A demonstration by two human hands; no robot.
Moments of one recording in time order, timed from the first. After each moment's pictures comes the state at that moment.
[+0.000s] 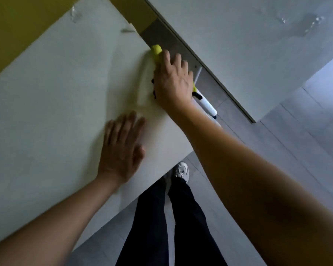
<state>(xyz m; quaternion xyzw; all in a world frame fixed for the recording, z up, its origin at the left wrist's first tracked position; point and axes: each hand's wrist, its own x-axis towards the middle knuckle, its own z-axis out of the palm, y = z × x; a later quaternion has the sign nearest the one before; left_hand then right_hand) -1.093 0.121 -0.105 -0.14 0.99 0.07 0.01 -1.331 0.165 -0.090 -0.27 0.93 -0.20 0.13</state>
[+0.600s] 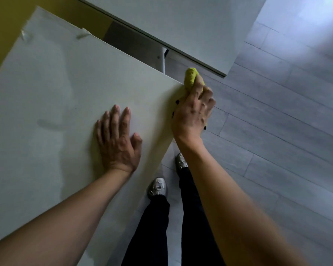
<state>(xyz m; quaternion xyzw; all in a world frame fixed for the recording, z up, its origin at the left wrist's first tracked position) -1.096 0.120 -0.118 -0.15 0.98 0.09 -0.06 -1.220 0.275 -0.095 0.13 0.94 -0.30 0.03</state>
